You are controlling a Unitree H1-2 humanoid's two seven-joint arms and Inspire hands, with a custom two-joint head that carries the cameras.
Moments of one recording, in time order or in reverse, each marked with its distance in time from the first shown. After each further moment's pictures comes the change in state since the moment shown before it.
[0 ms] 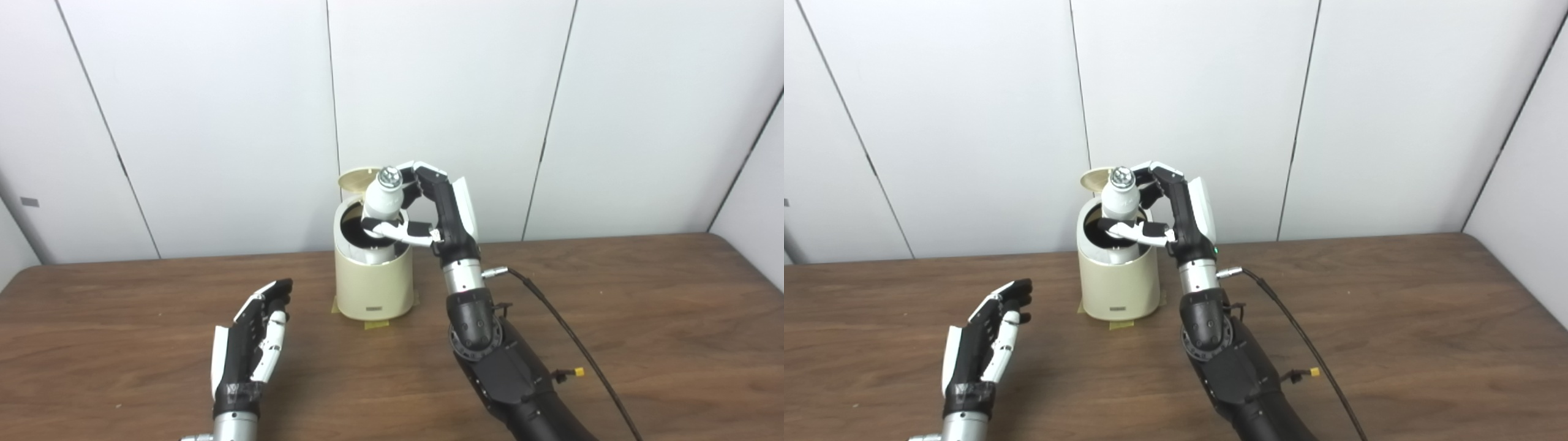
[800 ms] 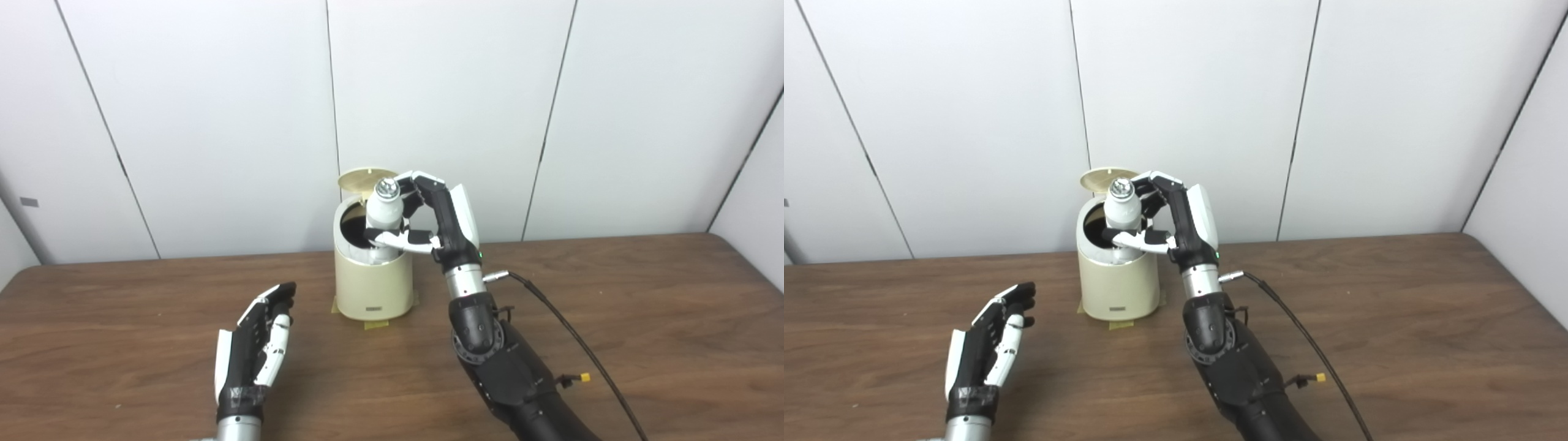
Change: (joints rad) left arm 0.016 -0.008 -0.009 -0.020 0.001 0.019 0.001; right arm 0.004 -0.005 -0.010 0.035 -0.045 0.001 0.003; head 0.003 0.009
